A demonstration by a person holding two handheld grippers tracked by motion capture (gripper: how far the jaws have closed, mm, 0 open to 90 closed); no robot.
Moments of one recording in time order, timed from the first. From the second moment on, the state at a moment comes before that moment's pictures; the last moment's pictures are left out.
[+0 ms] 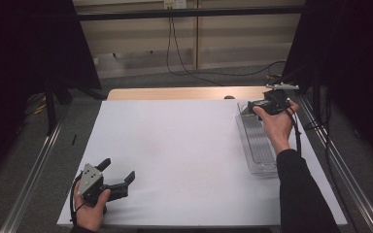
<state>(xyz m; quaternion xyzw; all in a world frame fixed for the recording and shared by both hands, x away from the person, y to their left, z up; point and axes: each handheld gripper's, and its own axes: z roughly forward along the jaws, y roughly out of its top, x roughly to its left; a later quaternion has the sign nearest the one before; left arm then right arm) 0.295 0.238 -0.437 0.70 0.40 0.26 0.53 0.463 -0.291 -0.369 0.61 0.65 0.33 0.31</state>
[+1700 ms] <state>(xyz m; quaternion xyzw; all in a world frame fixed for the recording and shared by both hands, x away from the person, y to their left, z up) 0.296 0.235 -0.439 0.71 0.39 0.26 0.53 0.504 -0.286 -0.389 0.57 0.62 0.39 0.37</state>
